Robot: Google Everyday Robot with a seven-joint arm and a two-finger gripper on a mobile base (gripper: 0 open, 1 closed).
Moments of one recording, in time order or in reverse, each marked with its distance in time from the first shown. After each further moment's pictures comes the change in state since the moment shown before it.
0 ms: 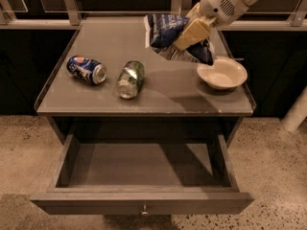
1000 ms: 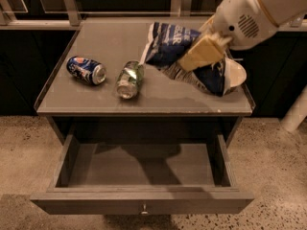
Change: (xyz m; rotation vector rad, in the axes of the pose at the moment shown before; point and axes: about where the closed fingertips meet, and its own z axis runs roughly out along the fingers) arm -0.003 0.103 -0.035 0.109 -0.002 0.136
